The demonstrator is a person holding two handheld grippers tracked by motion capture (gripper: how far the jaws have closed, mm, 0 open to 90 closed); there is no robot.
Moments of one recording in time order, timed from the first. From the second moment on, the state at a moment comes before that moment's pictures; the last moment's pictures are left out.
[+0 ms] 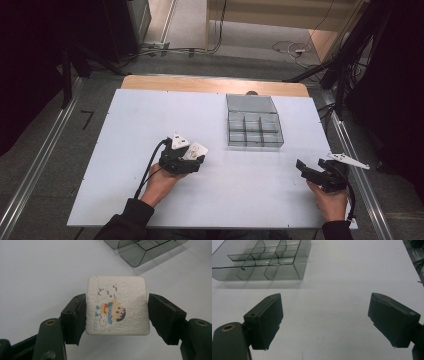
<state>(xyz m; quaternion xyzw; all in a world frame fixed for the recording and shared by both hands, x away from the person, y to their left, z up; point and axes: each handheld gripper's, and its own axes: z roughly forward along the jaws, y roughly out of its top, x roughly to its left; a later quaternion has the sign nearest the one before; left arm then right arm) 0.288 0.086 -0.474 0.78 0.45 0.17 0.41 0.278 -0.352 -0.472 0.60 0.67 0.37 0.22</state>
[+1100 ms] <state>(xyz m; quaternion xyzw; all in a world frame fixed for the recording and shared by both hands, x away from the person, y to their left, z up) 0.305 0.016 -0.467 0.79 0.41 0.16 0.42 0.292 -0.332 -0.465 0.58 0.69 0.39 0.20</state>
